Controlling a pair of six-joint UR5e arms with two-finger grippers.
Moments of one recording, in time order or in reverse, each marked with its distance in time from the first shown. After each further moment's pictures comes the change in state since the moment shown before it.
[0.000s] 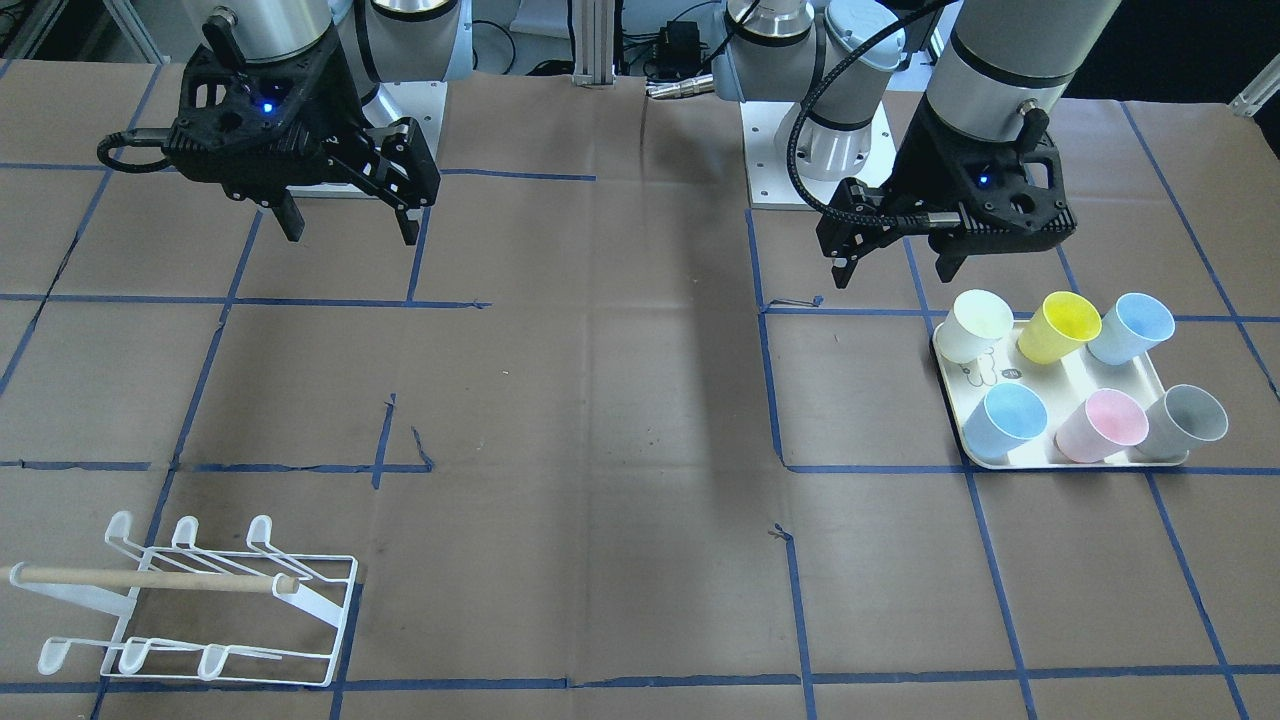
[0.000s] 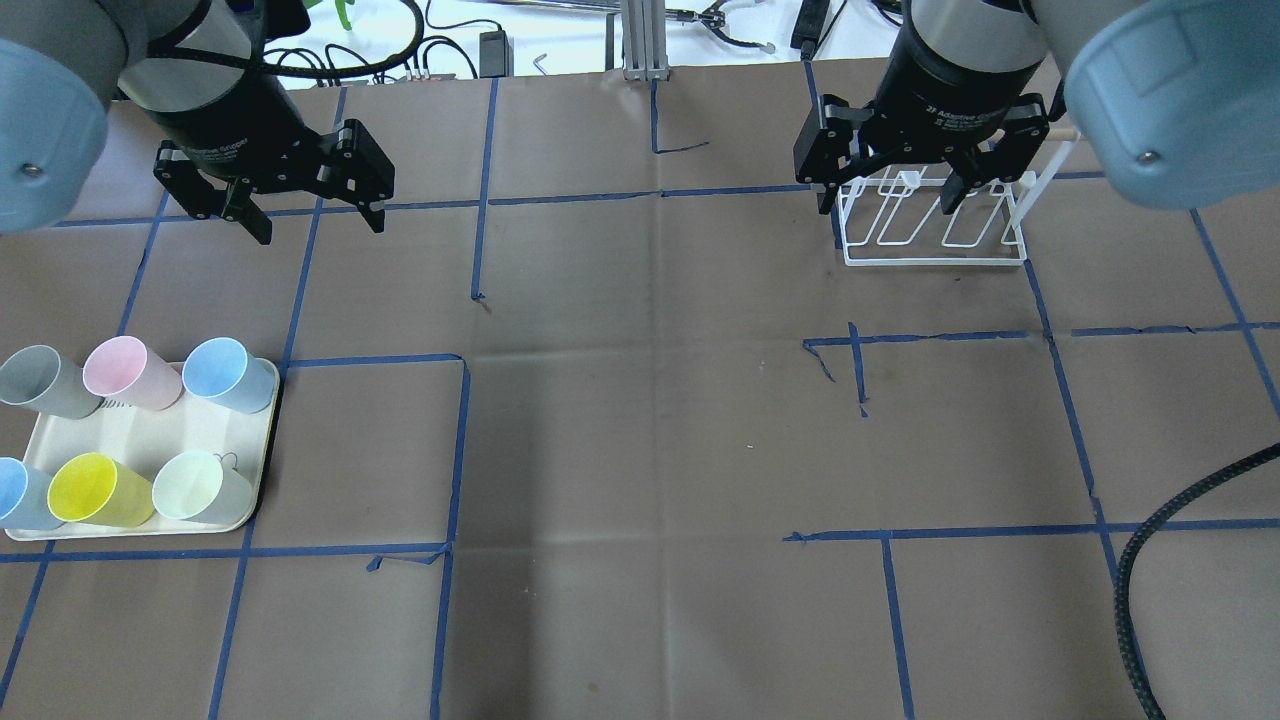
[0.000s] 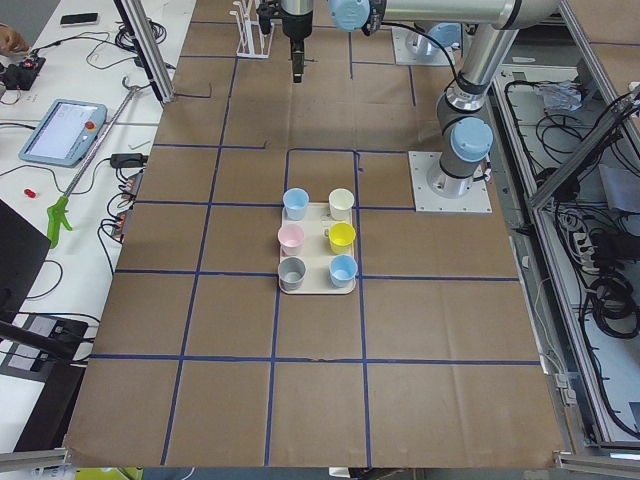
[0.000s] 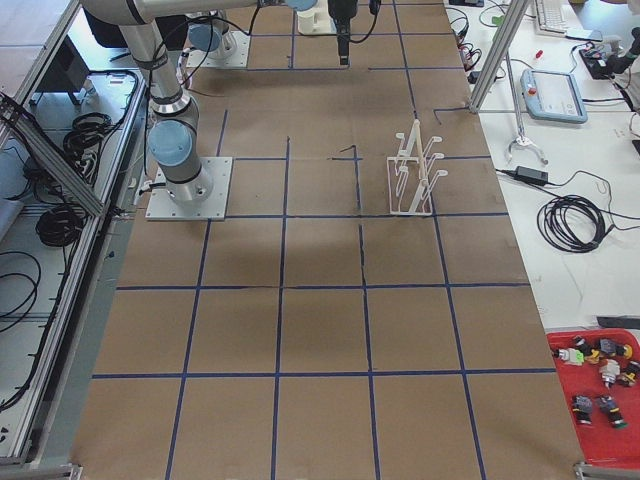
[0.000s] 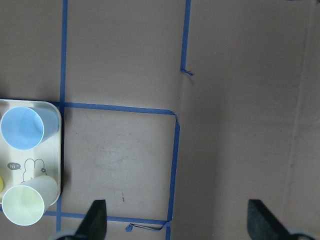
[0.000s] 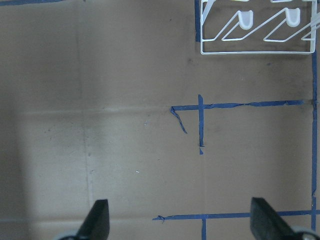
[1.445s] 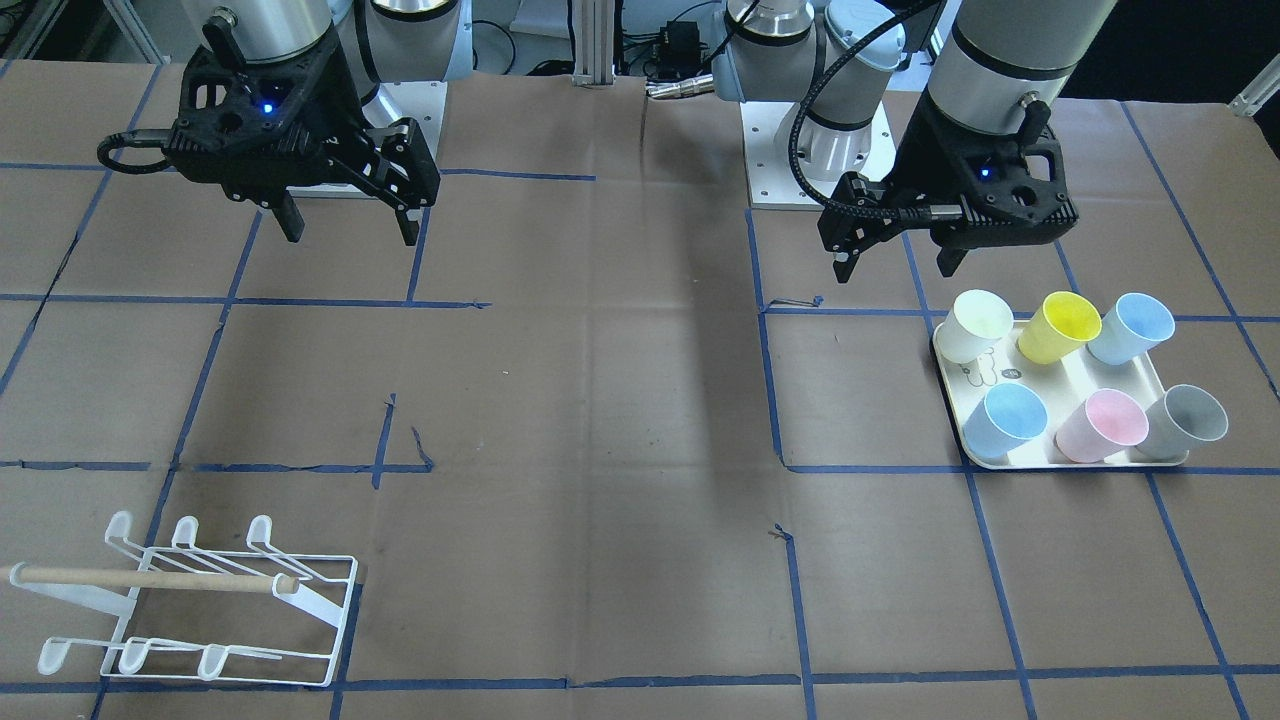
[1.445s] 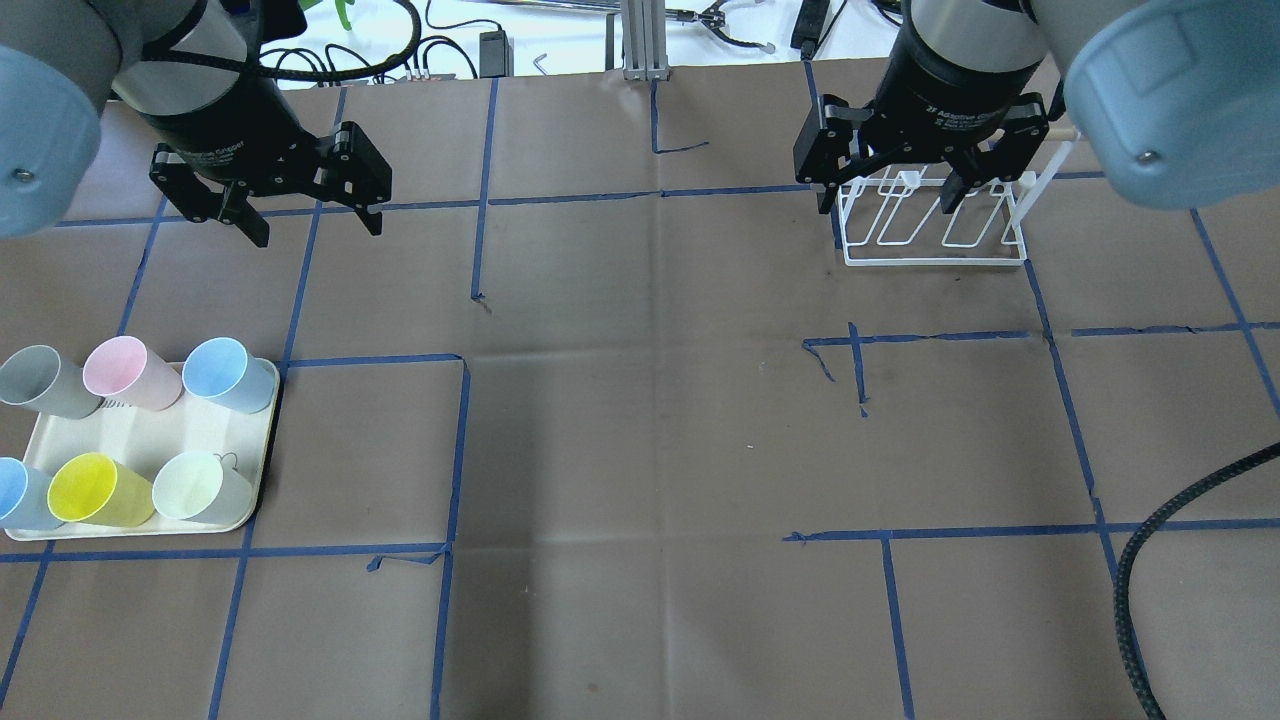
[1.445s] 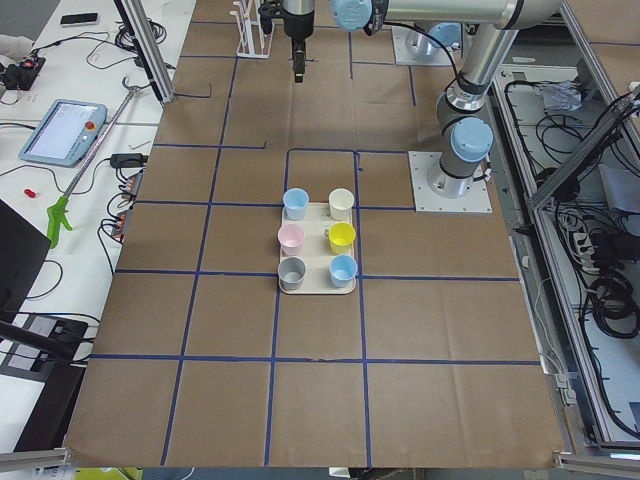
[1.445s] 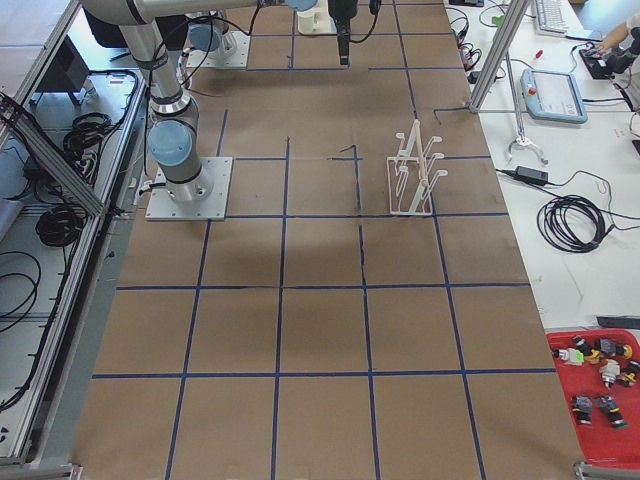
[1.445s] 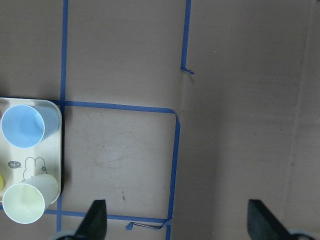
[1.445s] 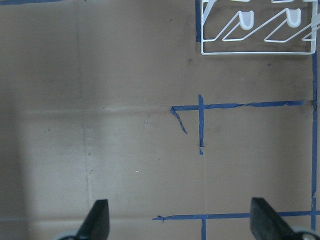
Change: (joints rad) left arm 0.007 0.014 -0.012 -0.003 0.002 0.002; right arm 0.000 0.000 0.000 -0.001 0.000 -0.002
